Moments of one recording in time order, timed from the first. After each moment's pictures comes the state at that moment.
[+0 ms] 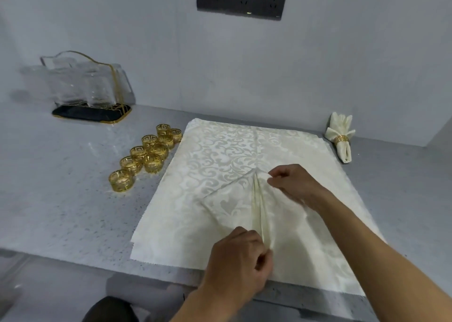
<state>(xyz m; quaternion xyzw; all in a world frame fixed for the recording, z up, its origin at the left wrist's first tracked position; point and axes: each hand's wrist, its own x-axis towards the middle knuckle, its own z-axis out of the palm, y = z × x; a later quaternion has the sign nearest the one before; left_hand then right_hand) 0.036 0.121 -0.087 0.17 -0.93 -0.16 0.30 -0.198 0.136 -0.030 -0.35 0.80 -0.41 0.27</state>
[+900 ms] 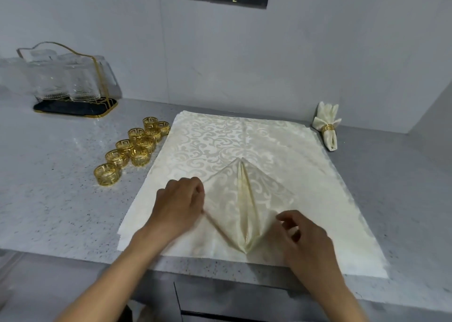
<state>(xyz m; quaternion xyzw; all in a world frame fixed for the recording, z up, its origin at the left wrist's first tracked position) 0.053 0.028 -0.054 0.33 -0.90 -0.23 0.17 -0.080 0.253 -0.055 -0.32 0.88 -0.36 0.05</state>
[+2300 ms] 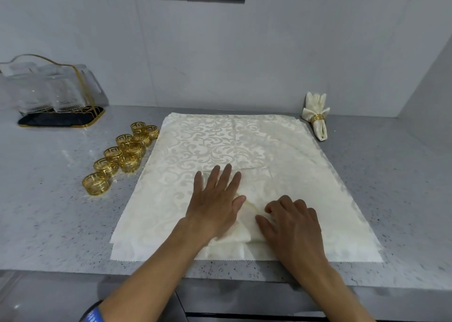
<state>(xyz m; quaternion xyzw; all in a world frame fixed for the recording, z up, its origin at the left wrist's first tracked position) -0.014 0.068 -0.066 0.21 -0.98 -0.03 0.01 -0.097 0.236 -0.083 -0.41 0.89 -0.14 -0.16</state>
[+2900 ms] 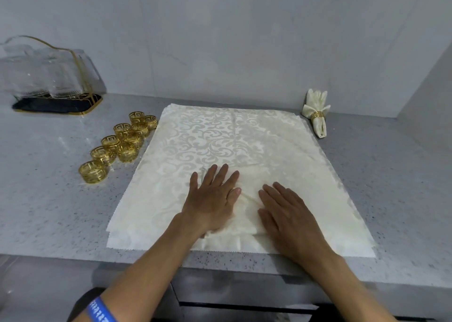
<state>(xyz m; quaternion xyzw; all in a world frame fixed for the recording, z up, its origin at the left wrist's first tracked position) -0.017 0.056 -0.088 0.23 -0.97 -0.13 0.00 -0.117 0.241 -0.083 -0.54 0.82 -0.14 -0.09</state>
